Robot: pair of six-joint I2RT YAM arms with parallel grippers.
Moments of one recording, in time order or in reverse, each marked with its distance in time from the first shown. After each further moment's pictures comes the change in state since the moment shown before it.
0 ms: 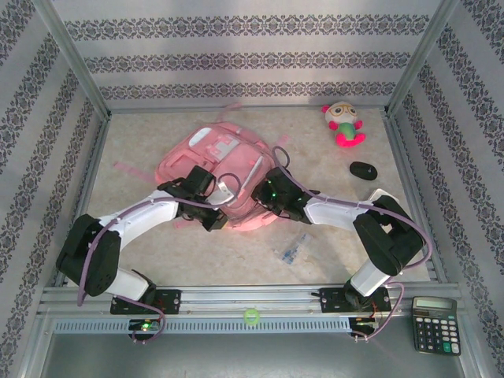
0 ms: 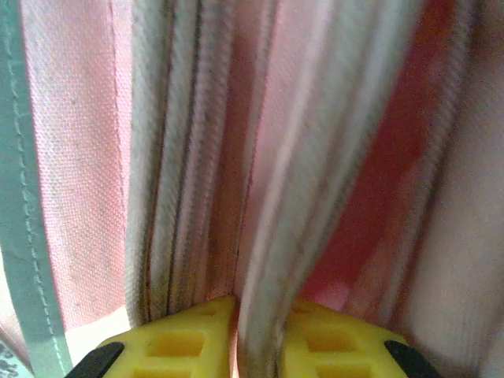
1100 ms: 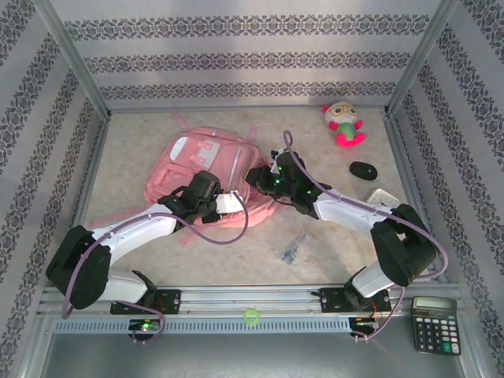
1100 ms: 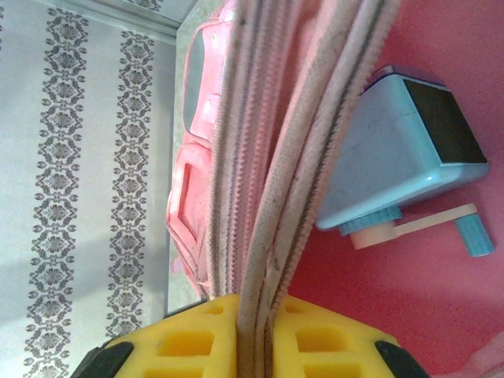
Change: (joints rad) left arm -0.079 -0.102 -0.109 0.338 -0.443 0.651; right arm -0.055 -0.108 0.050 0.101 -0.219 -0.064
